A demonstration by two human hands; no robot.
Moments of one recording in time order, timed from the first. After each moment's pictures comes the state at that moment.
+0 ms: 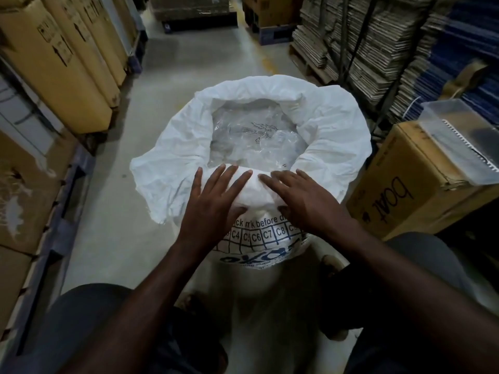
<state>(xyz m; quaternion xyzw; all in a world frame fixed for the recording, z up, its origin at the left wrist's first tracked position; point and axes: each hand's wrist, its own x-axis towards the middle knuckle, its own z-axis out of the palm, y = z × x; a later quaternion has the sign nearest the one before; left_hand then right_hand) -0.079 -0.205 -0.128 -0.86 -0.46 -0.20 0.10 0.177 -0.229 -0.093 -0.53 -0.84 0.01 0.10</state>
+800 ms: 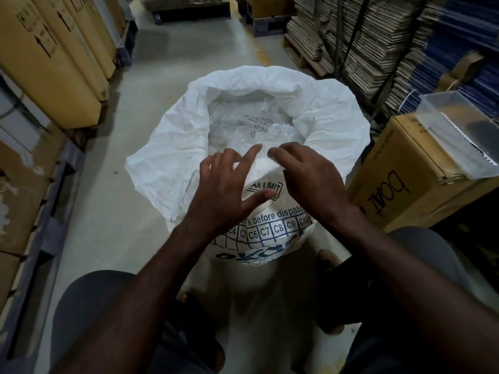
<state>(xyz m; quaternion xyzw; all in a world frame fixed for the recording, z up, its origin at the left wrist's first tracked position) -0.041 -0.201 -0.084 -0.86 -0.44 -0.27 0.00 0.176 -0.220 -0.069 -0.55 -0.78 -0.11 0.28</state>
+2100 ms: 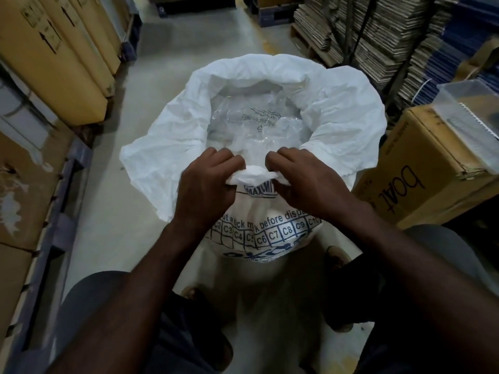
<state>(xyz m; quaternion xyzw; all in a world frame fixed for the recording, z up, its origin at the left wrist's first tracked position) -0.066 -0.197 -0.070 -0.83 -0.43 -0.34 0.05 0.164 -0.217 -0.062 -0.49 -0.84 -0.01 0.22</state>
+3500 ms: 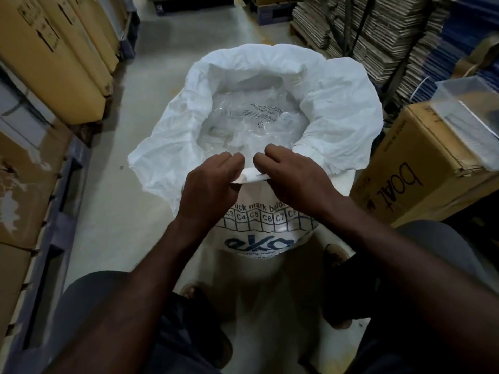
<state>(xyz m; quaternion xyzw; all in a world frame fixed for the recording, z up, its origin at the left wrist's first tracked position) -0.060 -0.196 -0.082 -0.83 -0.46 -0.32 0.03 0.149 -0.208 -0.075 -0.47 -0.85 -0.07 0.23</state>
